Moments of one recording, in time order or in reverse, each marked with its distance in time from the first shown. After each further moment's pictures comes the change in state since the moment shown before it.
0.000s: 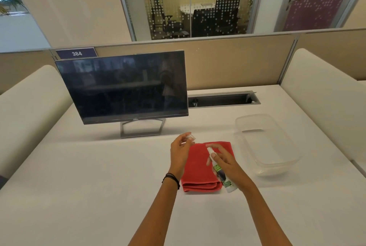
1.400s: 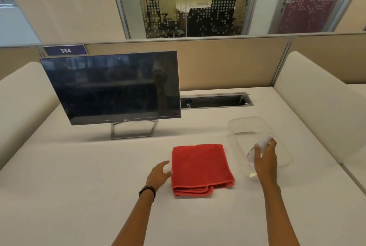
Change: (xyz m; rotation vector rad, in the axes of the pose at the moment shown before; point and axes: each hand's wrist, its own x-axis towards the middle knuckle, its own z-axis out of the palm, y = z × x) left_hand 0.012 -0.071 -0.062 0.903 -0.292 -0.235; right_hand 0.002 0.030 -0.103 -0.545 0.912 0.098
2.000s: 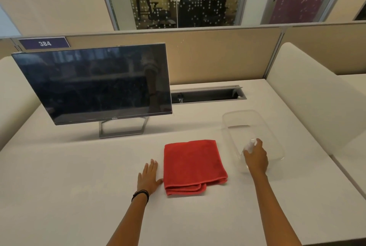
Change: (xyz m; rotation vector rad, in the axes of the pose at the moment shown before) left_hand 0.022 -0.031 0.026 0.448 -0.102 -0.028; right_hand 0.018 0.022 0.019 -0.206 -0.089 0.222
